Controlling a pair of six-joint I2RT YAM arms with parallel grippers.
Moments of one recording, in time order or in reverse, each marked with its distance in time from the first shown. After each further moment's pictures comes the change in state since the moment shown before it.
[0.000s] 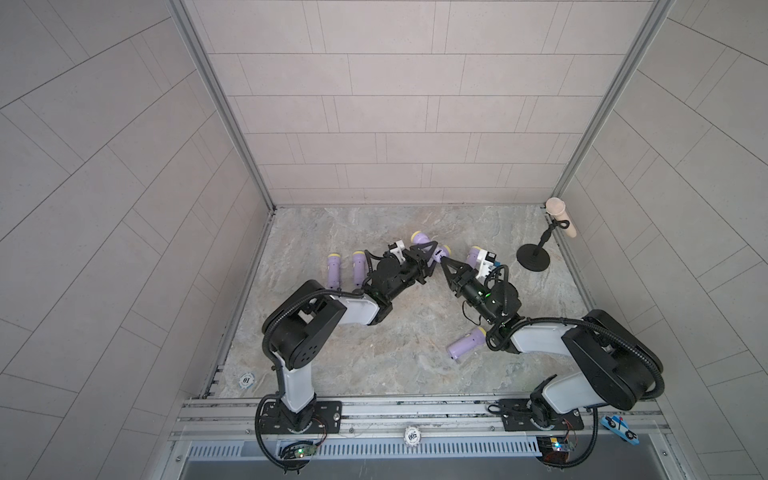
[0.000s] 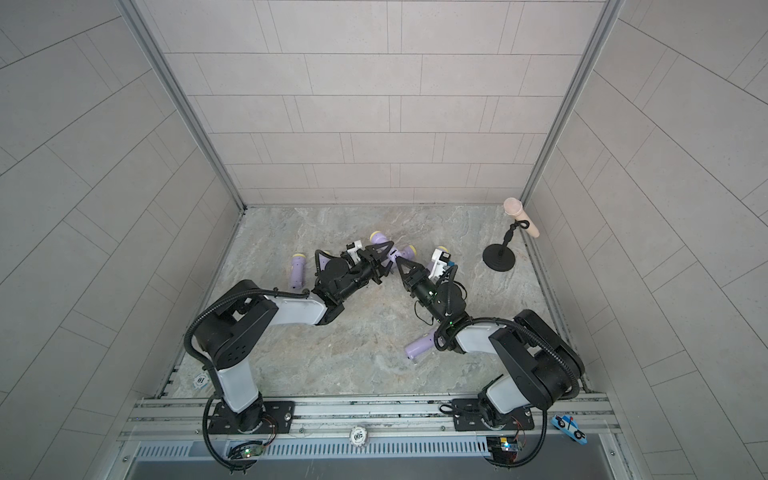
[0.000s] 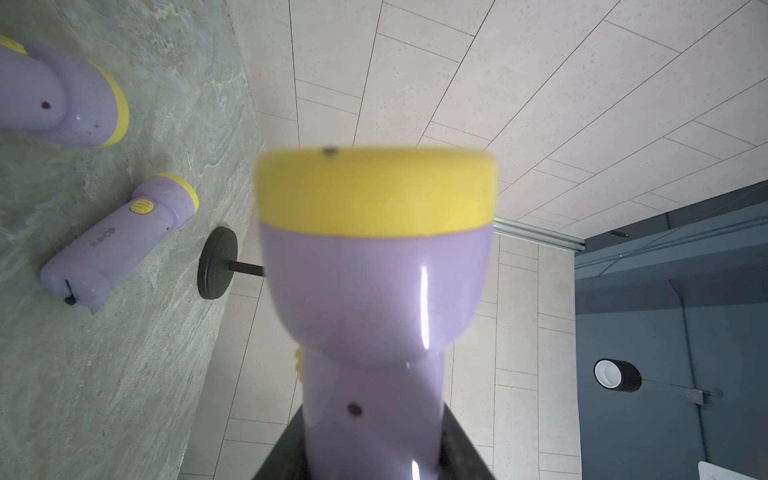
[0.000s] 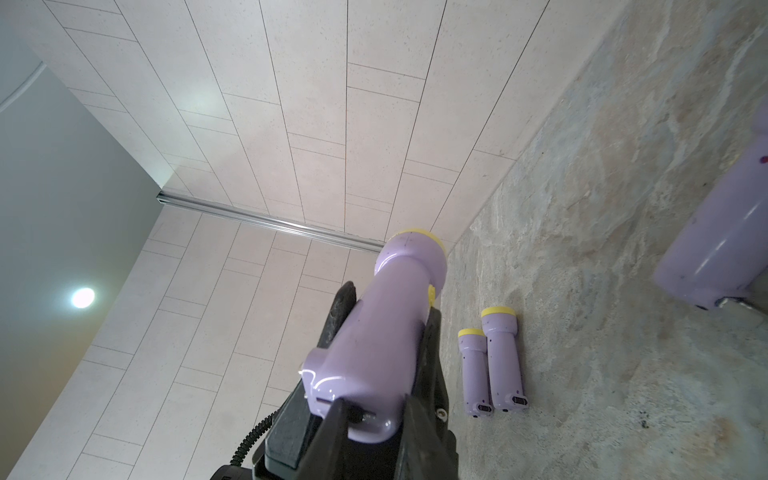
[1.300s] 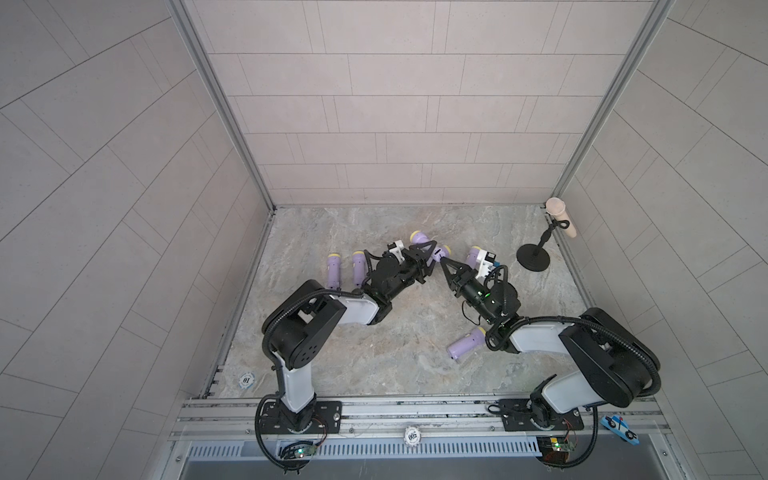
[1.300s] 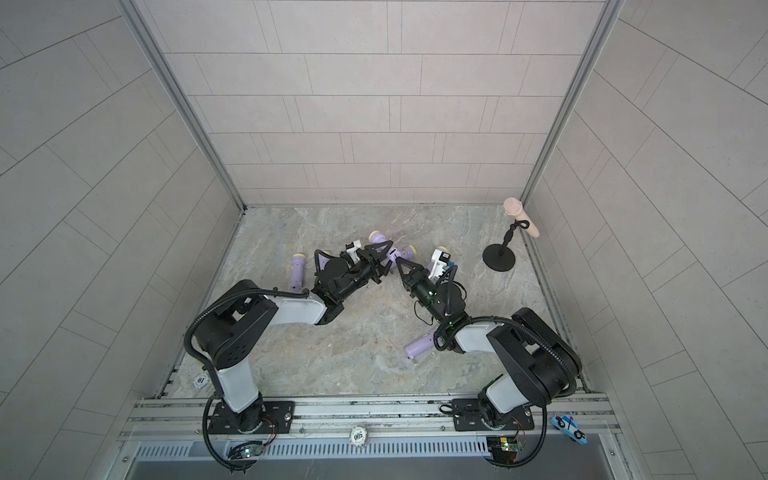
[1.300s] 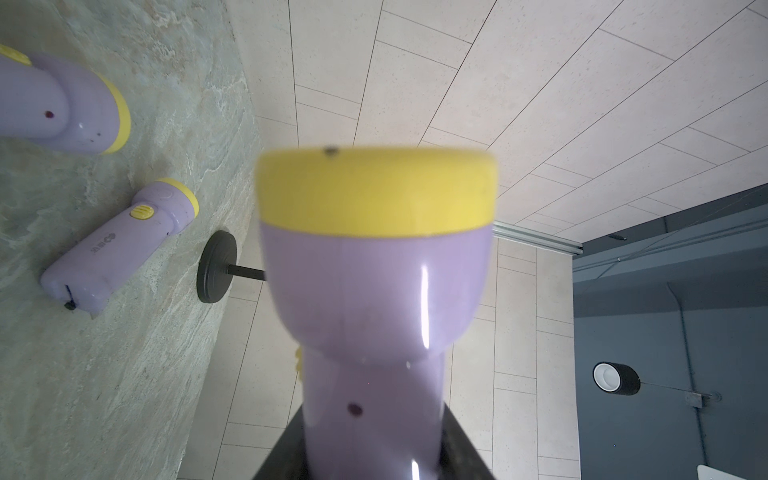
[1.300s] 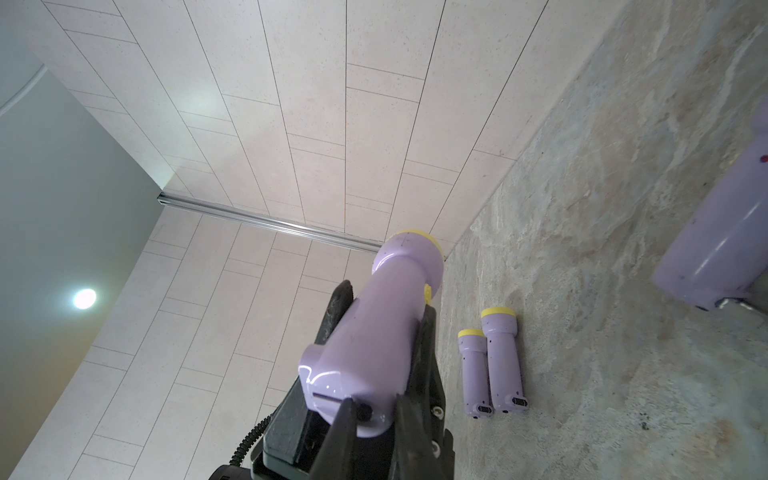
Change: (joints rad) left arm 0.004 0.000 0.000 0.000 -0.005 -0.002; right arm 0.000 0.018 0.000 0.021 0.000 0.004
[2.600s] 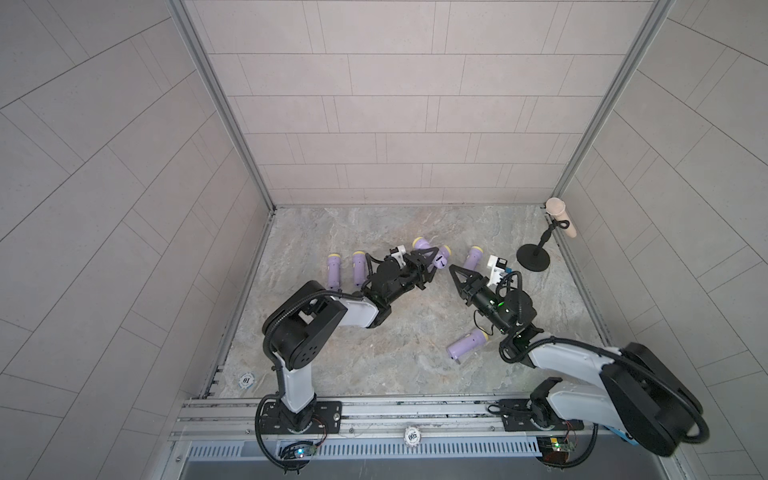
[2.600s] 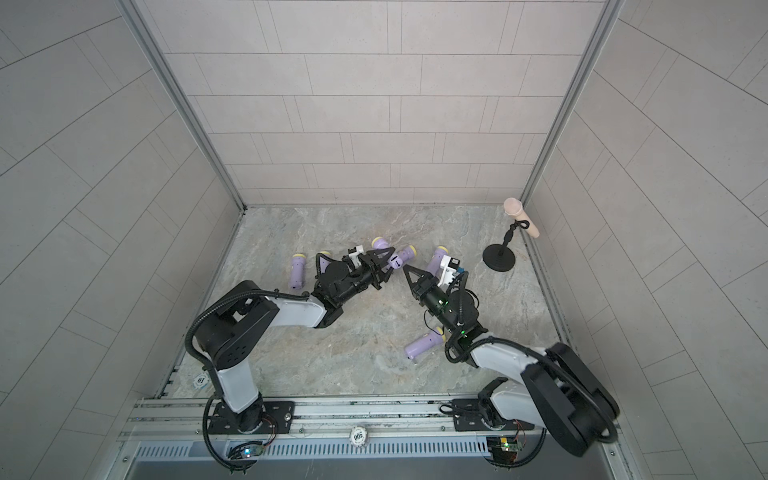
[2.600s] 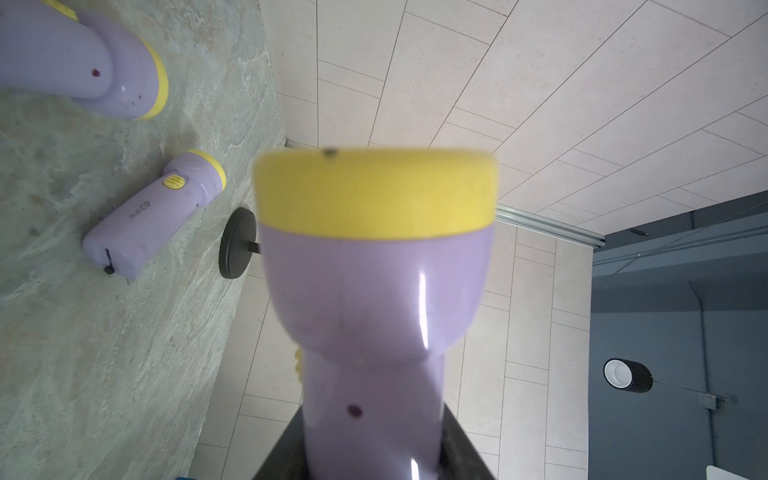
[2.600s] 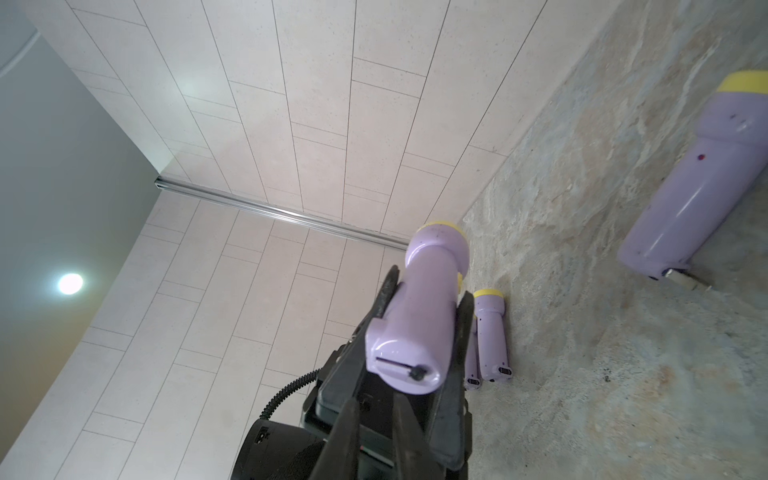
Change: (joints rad) left arm 0.006 0.000 -0.034 -0.007 0.048 -0.011; right arm -0.008 -0.356 -0.096 -0.288 -0.016 -0.070
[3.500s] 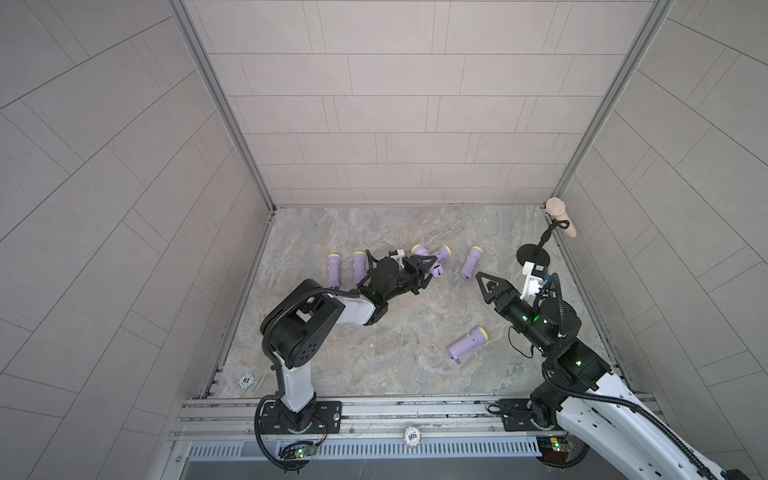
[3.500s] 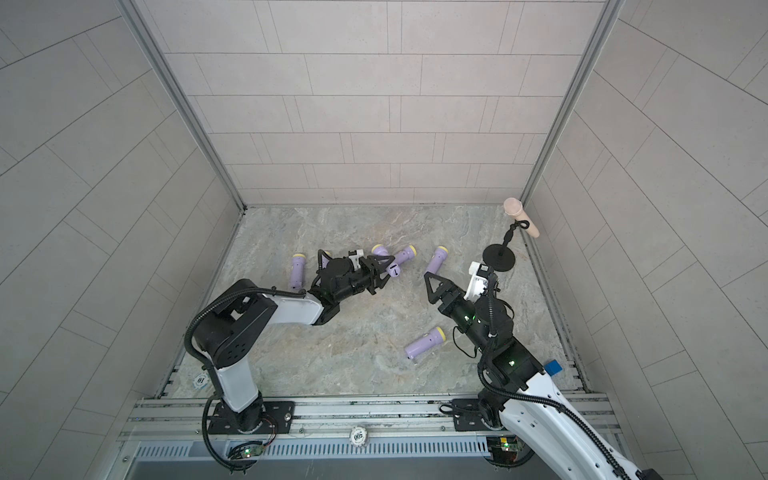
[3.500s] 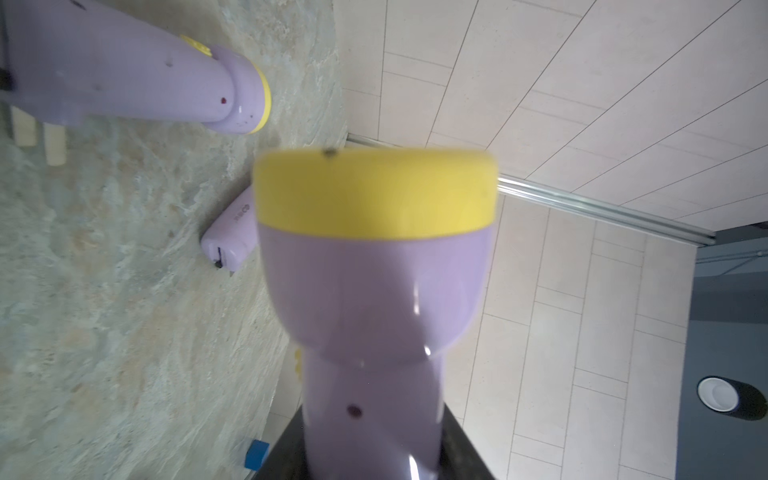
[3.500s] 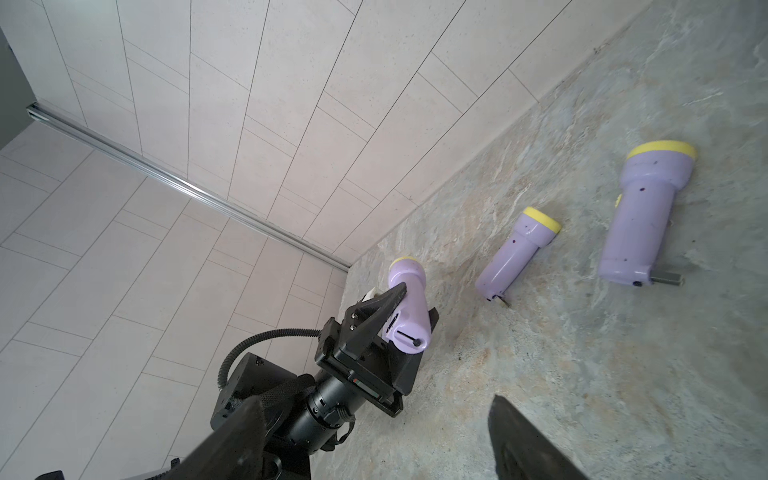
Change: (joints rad) left arm 0.041 -0.001 0.004 -0.192 0.134 0.109; right arm -0.006 -0.613 0.171 -1.020 0.137 -0.346
